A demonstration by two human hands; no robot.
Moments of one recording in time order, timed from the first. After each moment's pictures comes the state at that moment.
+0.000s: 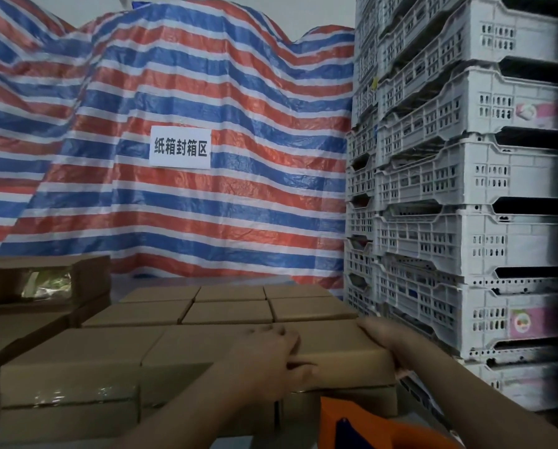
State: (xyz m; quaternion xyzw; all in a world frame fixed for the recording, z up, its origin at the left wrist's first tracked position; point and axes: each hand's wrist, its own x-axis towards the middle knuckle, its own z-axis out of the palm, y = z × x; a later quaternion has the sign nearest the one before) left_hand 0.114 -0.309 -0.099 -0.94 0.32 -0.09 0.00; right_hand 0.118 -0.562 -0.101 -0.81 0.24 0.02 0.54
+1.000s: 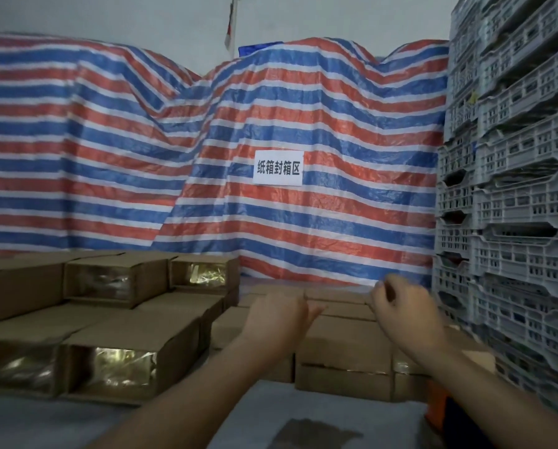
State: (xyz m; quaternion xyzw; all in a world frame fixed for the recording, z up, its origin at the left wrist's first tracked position) left_hand 0.013 -0.130 -0.056 -0.91 0.21 -0.35 0.00; right_hand 0.016 -0.348 -0.051 -0.83 -0.11 -0.48 0.26
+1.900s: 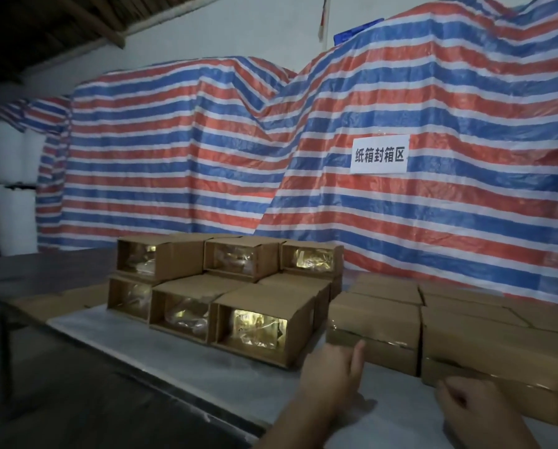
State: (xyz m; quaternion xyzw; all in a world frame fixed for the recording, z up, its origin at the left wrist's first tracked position) left_hand 0.010 -0.038 -0.185 -0.93 0.05 -0.30 -0.22; right_hand 0.041 -0.271 -0.197 -0.89 -0.17 -0.30 0.30
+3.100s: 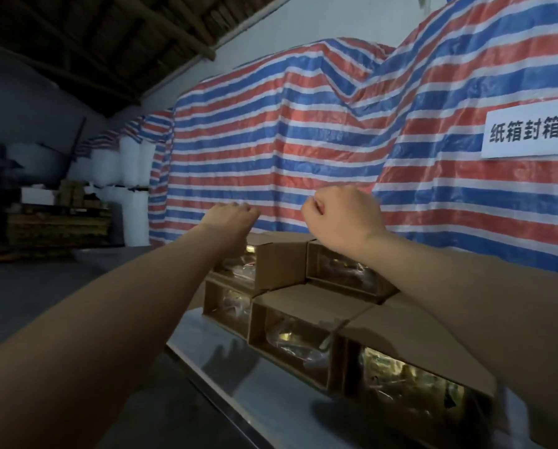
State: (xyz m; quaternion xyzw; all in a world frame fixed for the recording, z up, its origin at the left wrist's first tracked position) left_hand 0.006 0.377 -0.008 -0.90 -0.20 -0.31 0.24; right_hand 0.071 0.165 0.014 -0.73 -0.46 -0.43 0.26
